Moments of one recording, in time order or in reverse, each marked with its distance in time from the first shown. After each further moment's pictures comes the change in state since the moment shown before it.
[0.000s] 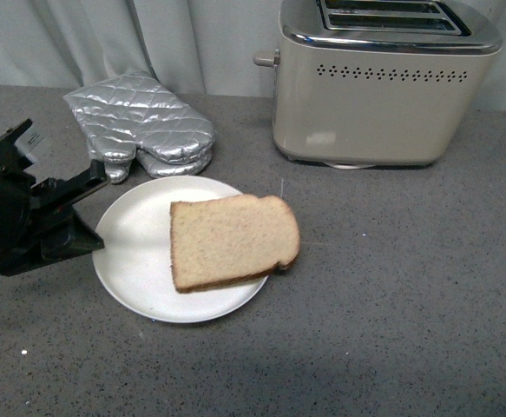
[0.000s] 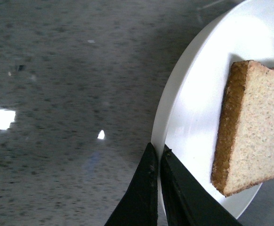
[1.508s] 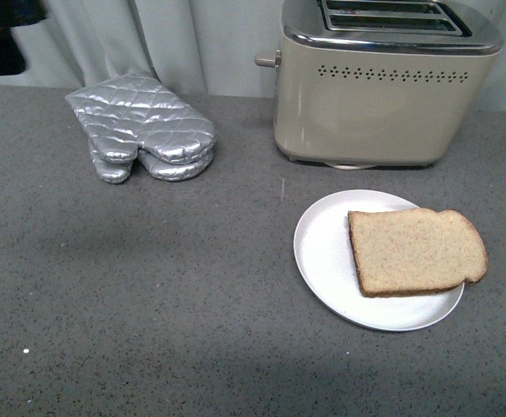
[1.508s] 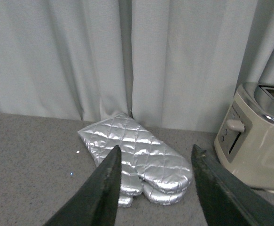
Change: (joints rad) left arm -0.222 -0.421 -0.451 1.070 -0.613 0.349; right arm 0.000 0.000 0.000 0.000 0.000 0.000
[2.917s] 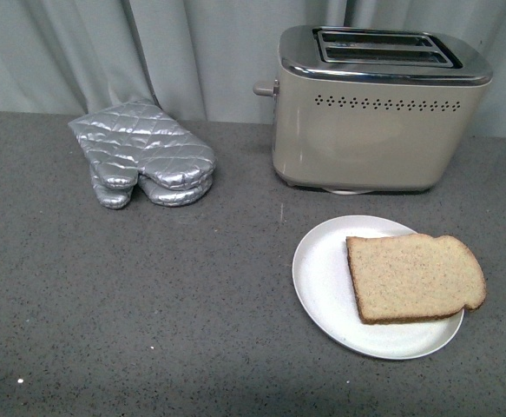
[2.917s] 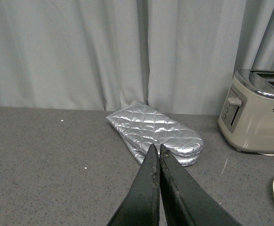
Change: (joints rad) left arm 0.296 -1.029 -0.313 -0.703 0.302 0.050; right arm 0.000 0.000 0.000 0.000 0.000 0.000
